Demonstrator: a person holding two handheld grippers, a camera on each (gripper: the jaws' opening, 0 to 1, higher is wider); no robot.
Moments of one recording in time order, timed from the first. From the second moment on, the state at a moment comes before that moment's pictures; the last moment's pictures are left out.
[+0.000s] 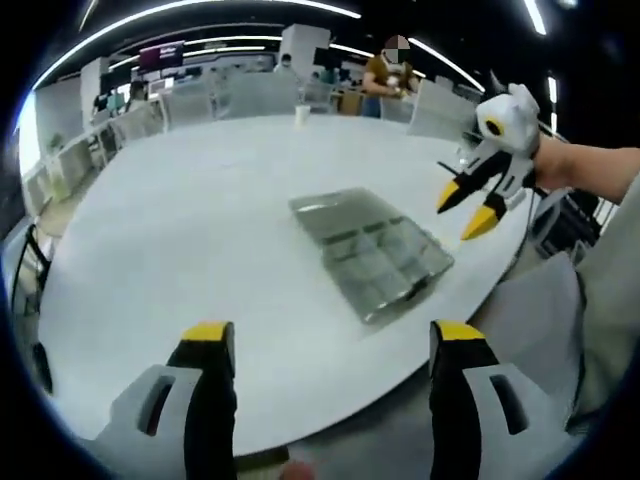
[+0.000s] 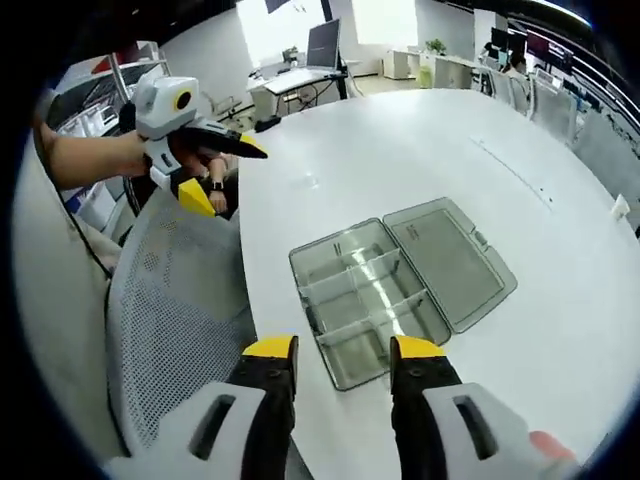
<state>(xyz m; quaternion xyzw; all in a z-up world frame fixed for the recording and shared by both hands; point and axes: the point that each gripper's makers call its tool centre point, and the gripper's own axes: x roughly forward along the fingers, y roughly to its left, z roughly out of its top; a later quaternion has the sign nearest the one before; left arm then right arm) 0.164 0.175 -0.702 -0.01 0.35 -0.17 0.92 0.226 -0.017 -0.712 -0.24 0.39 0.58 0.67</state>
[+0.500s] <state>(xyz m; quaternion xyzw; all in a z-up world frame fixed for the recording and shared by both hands) 0.165 0.208 -0.713 0.00 0.37 -0.14 0.92 0.214 -0.026 -0.707 -0.21 0.39 0.58 0.68</state>
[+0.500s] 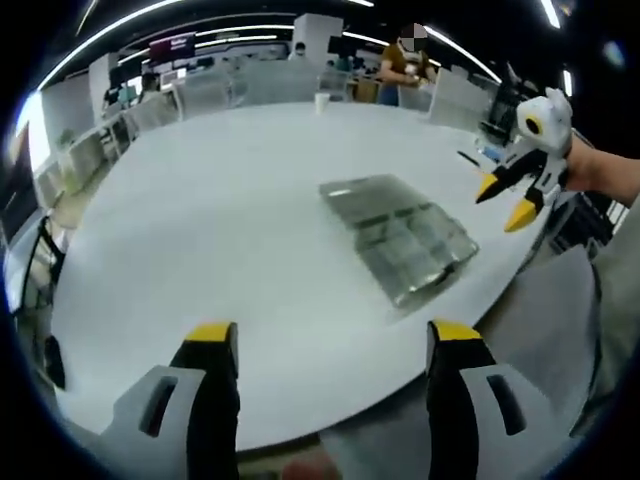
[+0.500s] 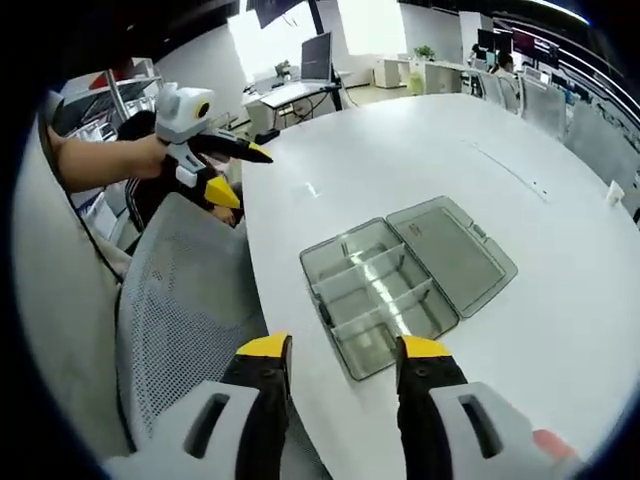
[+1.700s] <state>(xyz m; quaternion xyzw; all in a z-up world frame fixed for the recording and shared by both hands) 0.195 0.262 -0.775 -0.02 0.44 -0.07 0.89 0.206 -0.017 -0.703 -0.18 0.36 0.58 0.71</state>
